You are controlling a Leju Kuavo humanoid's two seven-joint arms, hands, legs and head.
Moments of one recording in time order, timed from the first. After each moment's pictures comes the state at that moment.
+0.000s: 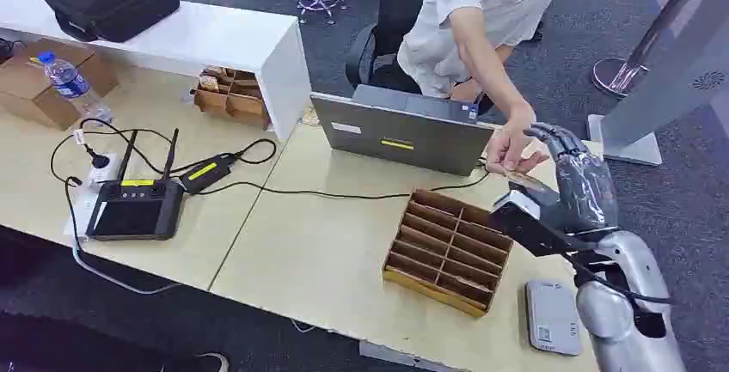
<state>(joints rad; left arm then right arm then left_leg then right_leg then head) -0.02 -0.01 0.04 -0.19 -1.01 -0.07 -0.06 -0.39 -0.08 0.27 -1.54 0.86 0.01 -0.23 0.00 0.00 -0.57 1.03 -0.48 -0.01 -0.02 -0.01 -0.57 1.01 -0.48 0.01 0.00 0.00</state>
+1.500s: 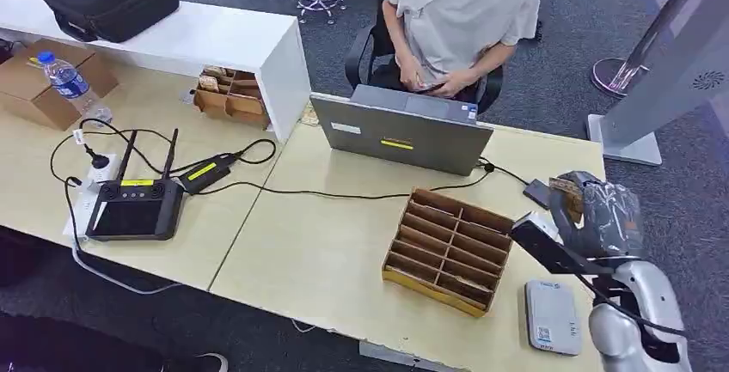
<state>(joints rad) -0.02 -0.02 0.06 -0.19 -1.07 -0.09 -0.06 -0.30 -0.10 0.15 -1.47 0.97 -0.10 -0.25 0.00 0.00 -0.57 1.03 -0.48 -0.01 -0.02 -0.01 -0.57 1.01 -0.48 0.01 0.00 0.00</state>
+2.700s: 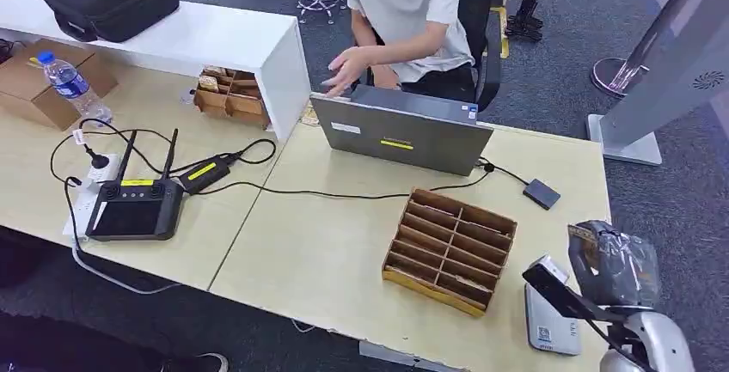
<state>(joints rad) -0.02 -0.02 0.11 -0.19 -1.09 -0.09 -0.04 -0.12 -0.11 0.04 -1.44 1.06 -0.19 -0.30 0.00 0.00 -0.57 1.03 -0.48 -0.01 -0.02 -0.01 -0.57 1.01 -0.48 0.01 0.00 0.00</state>
